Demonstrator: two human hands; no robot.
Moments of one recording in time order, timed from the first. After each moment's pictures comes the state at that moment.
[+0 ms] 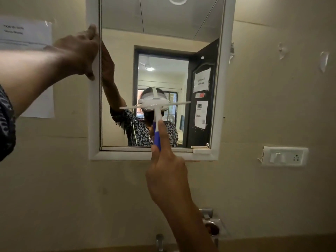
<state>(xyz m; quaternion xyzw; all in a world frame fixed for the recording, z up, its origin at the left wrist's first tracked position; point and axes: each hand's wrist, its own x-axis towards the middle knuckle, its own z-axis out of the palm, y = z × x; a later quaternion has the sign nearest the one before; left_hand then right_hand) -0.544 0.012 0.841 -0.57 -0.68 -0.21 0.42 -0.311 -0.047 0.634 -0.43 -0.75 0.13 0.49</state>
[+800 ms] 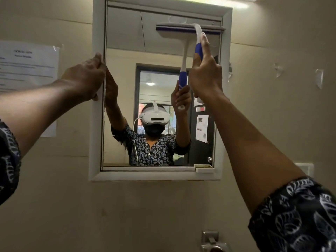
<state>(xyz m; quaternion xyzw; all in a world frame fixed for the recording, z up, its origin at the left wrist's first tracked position) -0.539 0.014 0.837 -0.57 -0.66 -0.30 0.38 -0.267 0.035 0.844 -0.34 -0.66 -0.08 0.66</state>
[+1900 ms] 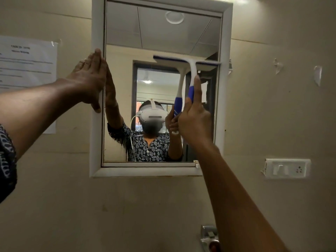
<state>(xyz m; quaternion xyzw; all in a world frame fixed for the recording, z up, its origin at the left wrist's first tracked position) -0.526 0.002 0.825 -0.59 -0.71 -0.17 0.33 -0.283 0.025 0.743 -0.38 -0.68 0.01 0.63</state>
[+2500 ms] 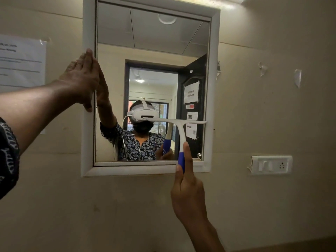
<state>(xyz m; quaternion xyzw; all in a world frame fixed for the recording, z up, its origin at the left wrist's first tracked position) -0.521 0.003 0.824 -0.58 -0.71 -0.18 0.35 -0.270 -0.012 0.602 -0.42 -0.69 -0.01 0.58</state>
